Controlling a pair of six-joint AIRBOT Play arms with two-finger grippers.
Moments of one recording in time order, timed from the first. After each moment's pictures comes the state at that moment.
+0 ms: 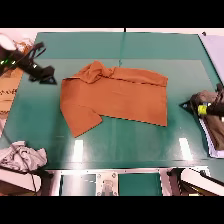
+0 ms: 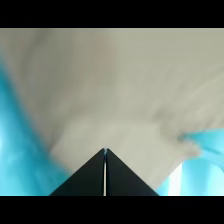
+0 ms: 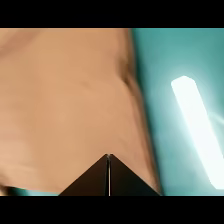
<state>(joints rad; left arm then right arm) 0.15 -1.64 1.65 1.14 -1.53 -1.37 -0.64 -1.19 0.76 -0.77 1.12 1.24</state>
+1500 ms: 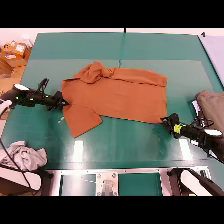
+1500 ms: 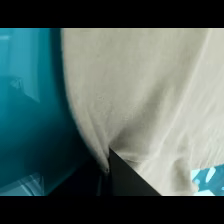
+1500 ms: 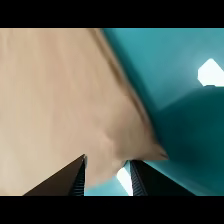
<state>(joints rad) 0.23 -1.68 1.08 0.71 -1.09 -1.16 -0.45 -1.02 0.23 -0.53 0.66 1.33</state>
